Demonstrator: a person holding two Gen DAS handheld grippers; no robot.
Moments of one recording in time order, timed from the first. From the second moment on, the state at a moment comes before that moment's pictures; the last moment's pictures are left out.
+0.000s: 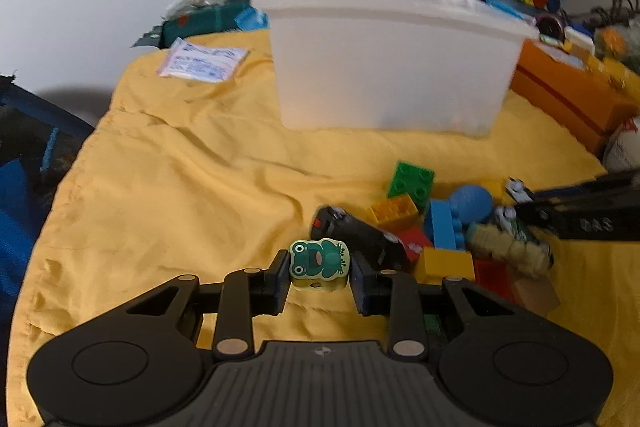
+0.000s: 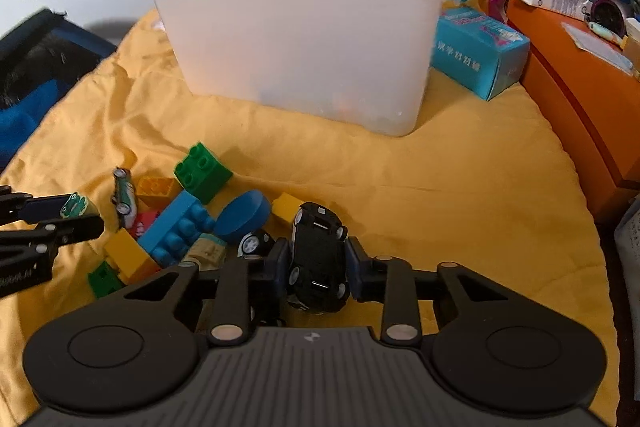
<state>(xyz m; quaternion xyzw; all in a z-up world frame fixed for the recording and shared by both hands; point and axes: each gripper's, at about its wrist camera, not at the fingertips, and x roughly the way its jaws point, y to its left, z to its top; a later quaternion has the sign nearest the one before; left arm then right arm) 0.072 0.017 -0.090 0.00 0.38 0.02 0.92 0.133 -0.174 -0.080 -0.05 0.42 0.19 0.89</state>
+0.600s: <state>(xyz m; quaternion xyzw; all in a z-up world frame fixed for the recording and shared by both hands) 0.113 0.027 0.013 -0.02 0.31 0.03 0.95 0.125 -0.201 0.019 0.01 0.31 0.24 0.92</state>
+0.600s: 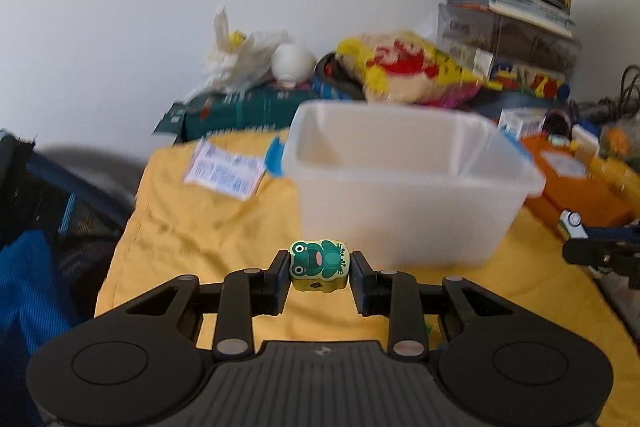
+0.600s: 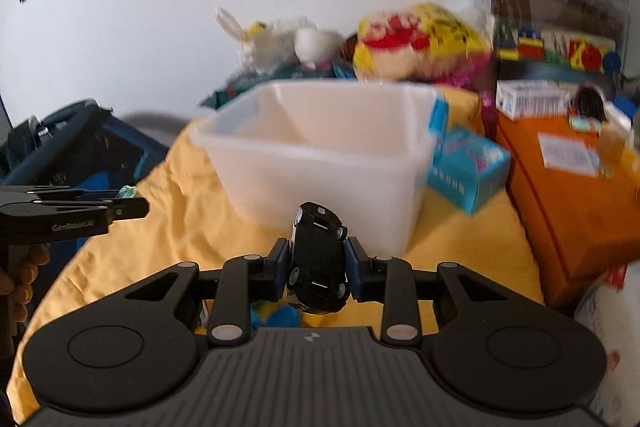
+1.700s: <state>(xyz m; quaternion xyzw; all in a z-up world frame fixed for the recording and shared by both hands) 0.259 0.009 0.069 0.01 0.30 0.03 0.95 0.275 -0.184 0.061 0.01 0.33 0.23 0.91</state>
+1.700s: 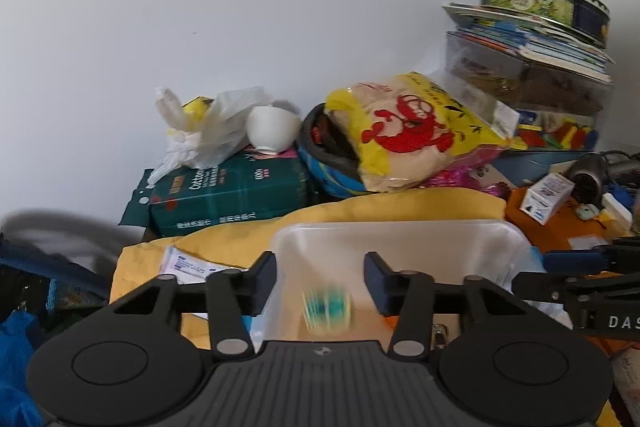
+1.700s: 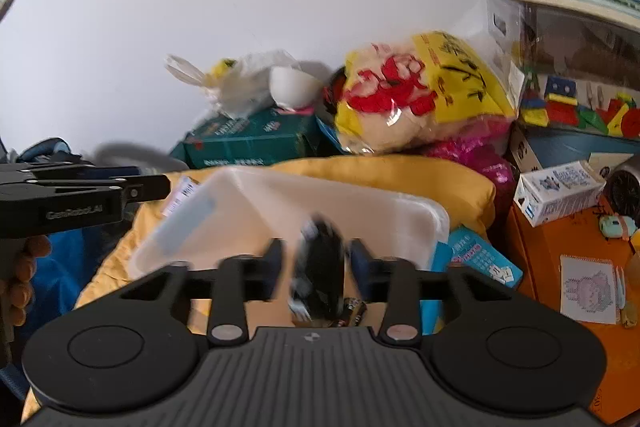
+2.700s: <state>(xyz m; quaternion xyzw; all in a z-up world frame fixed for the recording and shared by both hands) 0.099 0.002 -0.088 -0.04 0.42 0.03 0.90 0.115 -0.181 -0.068 -0.07 0.41 0.25 0.87</state>
